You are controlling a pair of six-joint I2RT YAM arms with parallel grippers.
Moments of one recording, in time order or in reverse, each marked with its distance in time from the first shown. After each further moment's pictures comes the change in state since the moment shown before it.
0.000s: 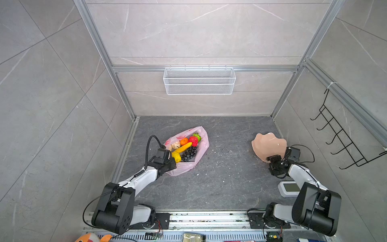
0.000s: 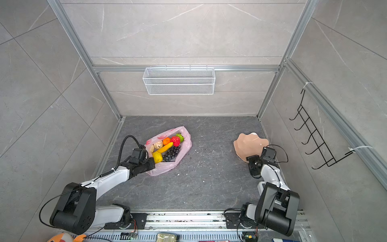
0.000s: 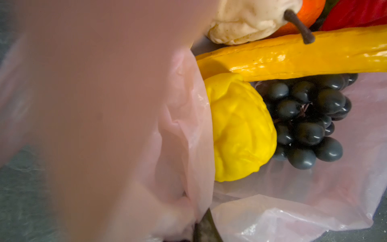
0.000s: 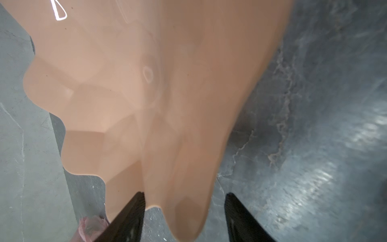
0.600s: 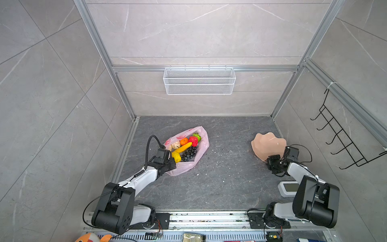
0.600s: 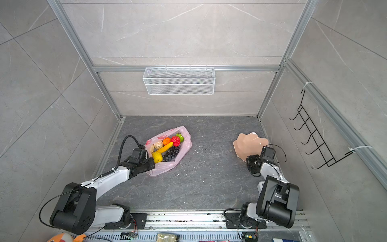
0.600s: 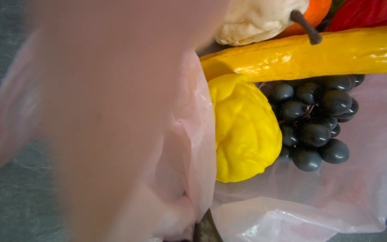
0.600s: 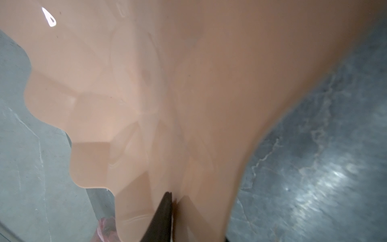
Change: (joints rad) left arm 0.000 0.000 0.002 -0.006 -0.024 0.000; right arm -0.001 0.068 0.000 0.083 -0.048 0.085
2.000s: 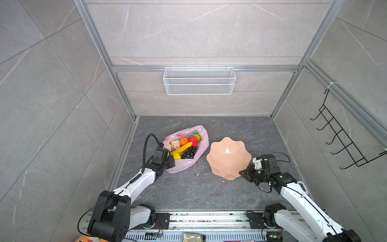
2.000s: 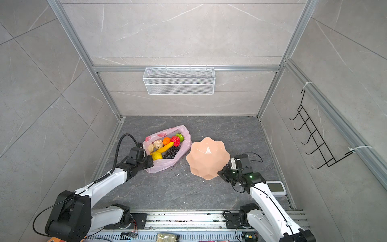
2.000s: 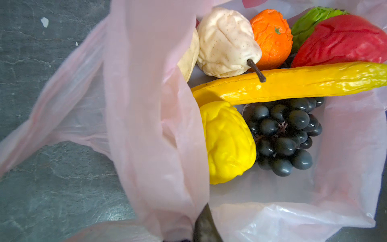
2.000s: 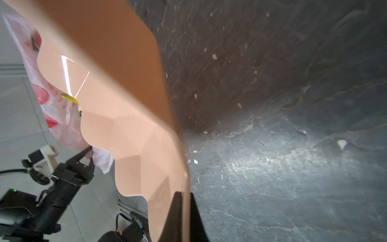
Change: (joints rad) left arm 0.000 -0.088 0.000 0.011 -0.054 0.028; right arm 0.671 -0.504 -0.135 -0.275 -0.095 -0.107
